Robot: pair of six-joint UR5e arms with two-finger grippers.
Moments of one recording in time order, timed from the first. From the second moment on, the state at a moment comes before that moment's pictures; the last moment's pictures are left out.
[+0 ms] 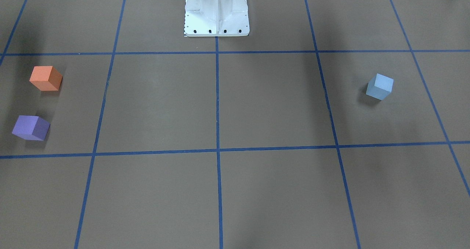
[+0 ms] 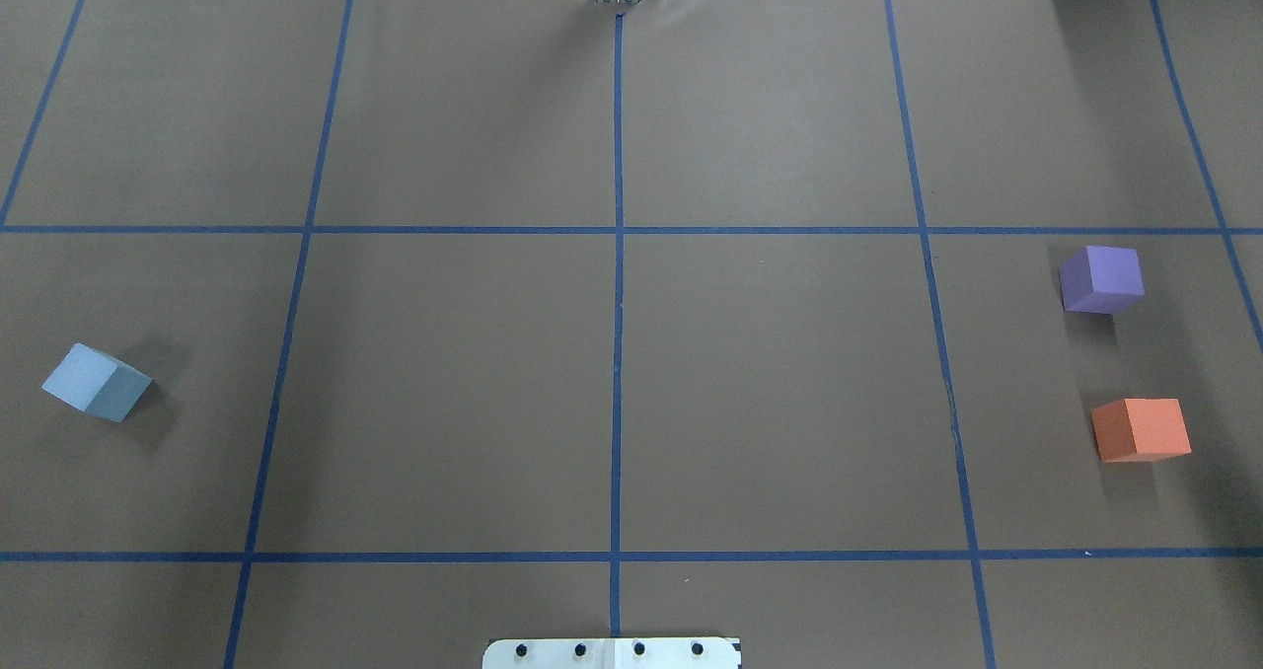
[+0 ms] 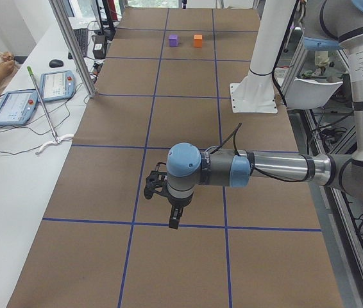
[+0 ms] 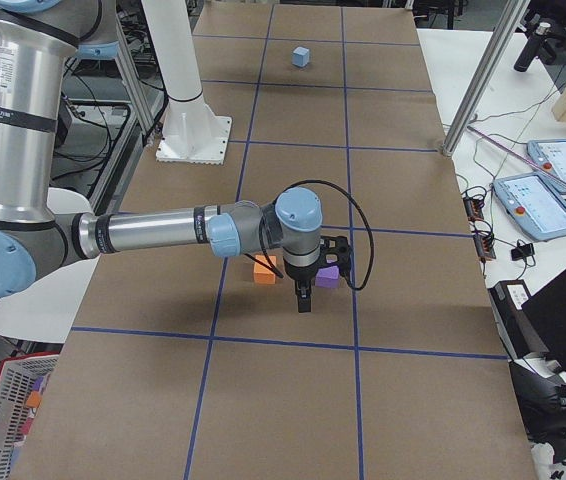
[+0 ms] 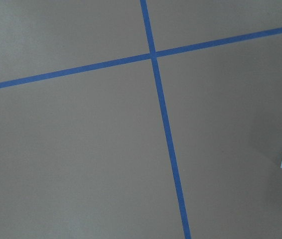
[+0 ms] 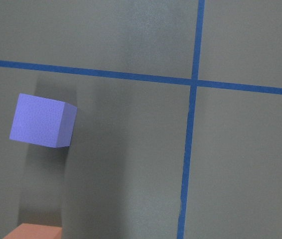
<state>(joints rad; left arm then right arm) -1.62 -1.34 -1.87 -1.56 -2.34 0.19 1.46 -1.76 1.89 -1.48 2.31 0.14</state>
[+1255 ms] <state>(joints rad) -1.55 -1.45 -1.83 -1.93 -2.39 0.11 1.45 -1.75 1.89 -1.48 2.31 0.15</state>
